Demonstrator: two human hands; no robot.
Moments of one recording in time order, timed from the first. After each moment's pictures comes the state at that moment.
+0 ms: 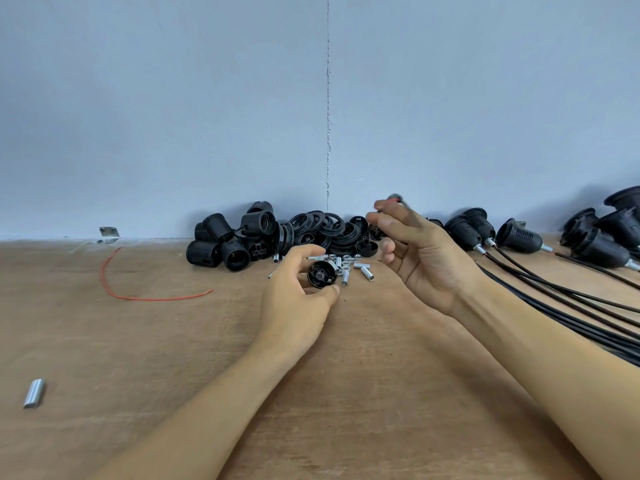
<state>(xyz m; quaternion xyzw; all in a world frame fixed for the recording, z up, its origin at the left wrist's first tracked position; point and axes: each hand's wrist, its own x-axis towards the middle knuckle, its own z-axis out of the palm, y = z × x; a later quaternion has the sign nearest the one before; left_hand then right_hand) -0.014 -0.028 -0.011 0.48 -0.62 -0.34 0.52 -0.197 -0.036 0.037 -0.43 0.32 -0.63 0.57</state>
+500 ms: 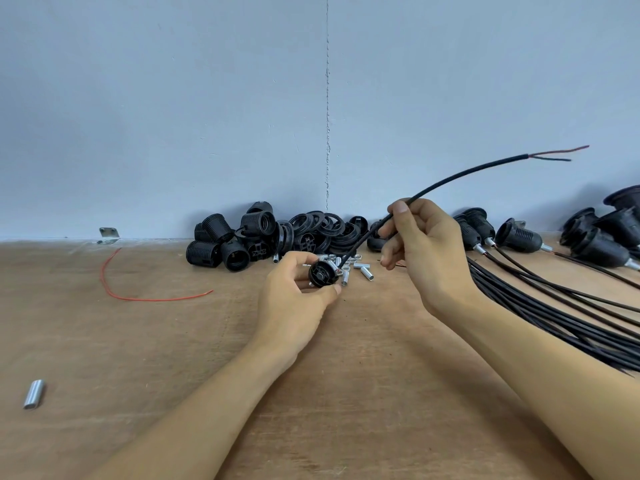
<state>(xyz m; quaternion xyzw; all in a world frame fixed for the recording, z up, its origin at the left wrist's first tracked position) -0.012 -0.033 -0.014 0.49 -0.58 -0.38 0.52 -0.186 -0.031 0.032 -0.52 0.45 -0.68 0.28</state>
